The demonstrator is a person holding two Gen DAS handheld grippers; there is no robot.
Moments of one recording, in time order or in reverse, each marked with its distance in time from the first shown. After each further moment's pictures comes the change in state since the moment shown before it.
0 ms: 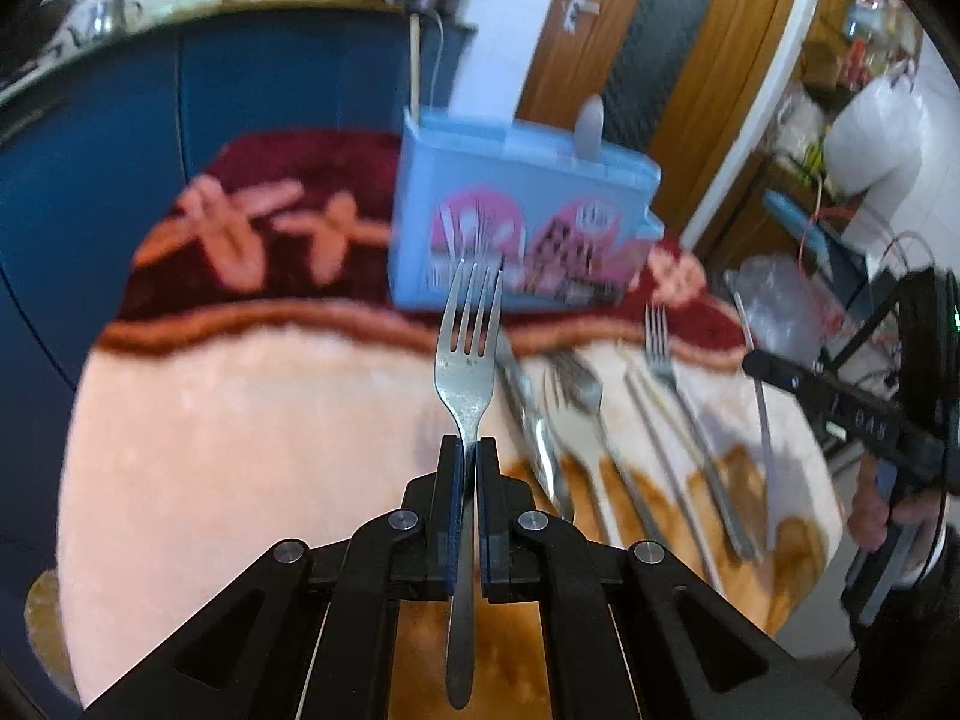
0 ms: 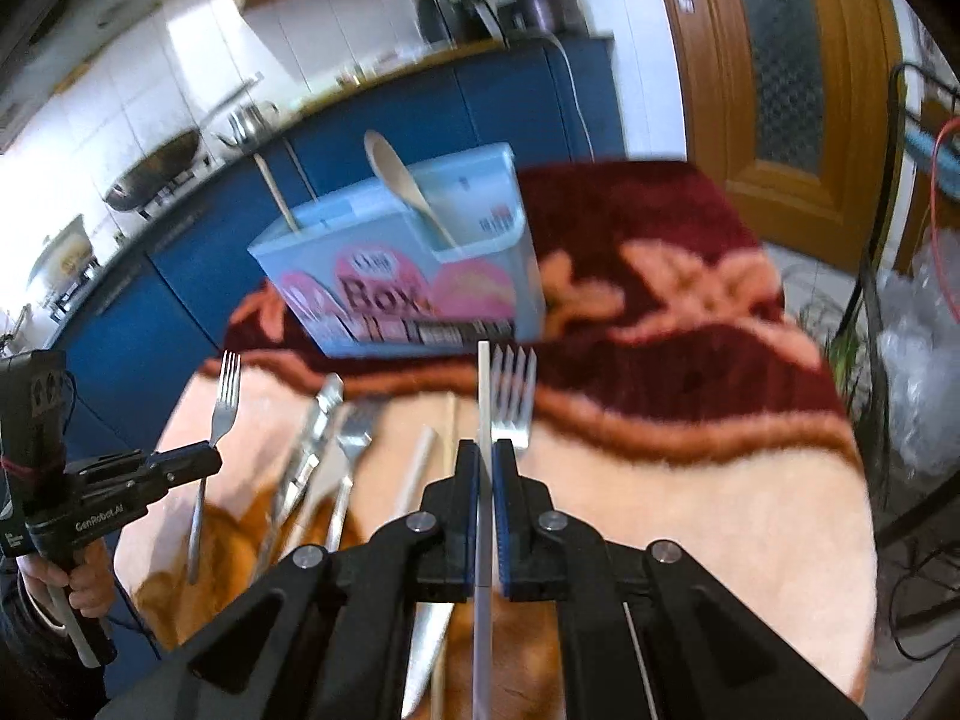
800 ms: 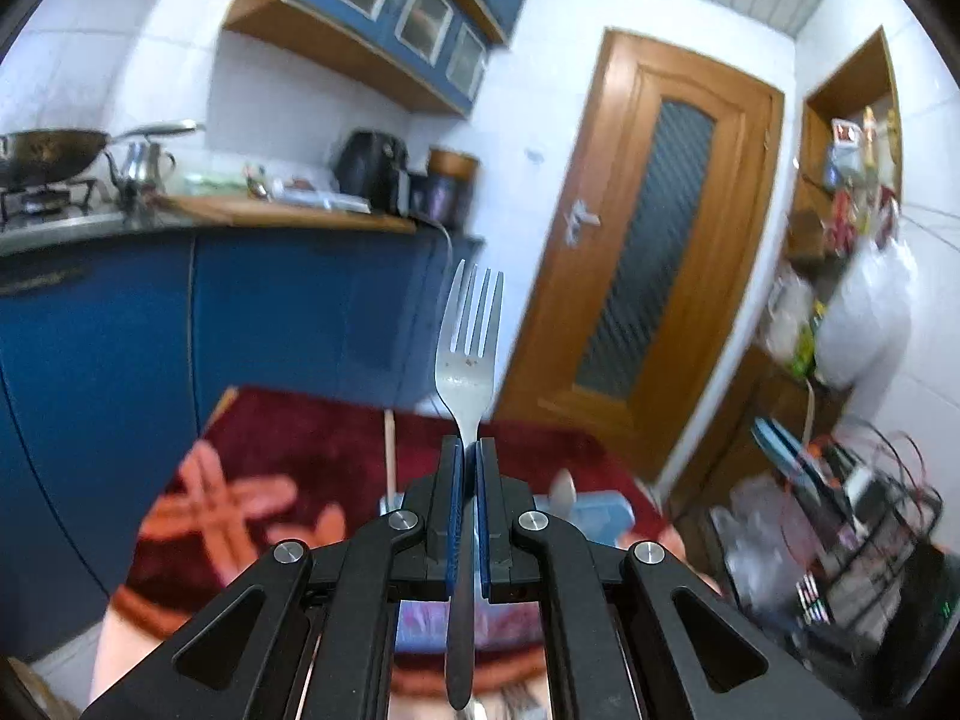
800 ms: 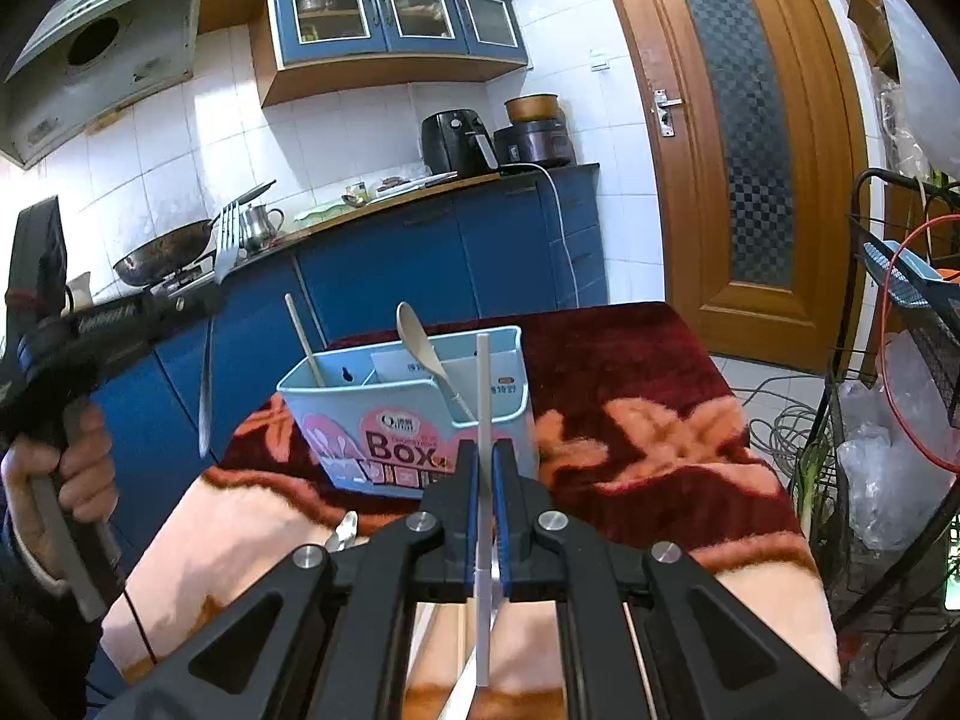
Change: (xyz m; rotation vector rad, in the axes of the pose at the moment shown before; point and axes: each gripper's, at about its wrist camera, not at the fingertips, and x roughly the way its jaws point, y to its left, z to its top) left arm -0.040 -0.018 0.121 -0.046 -0.507 0.019; right arm -0.031 0.013 0.025 -0.025 -0.290 -0.053
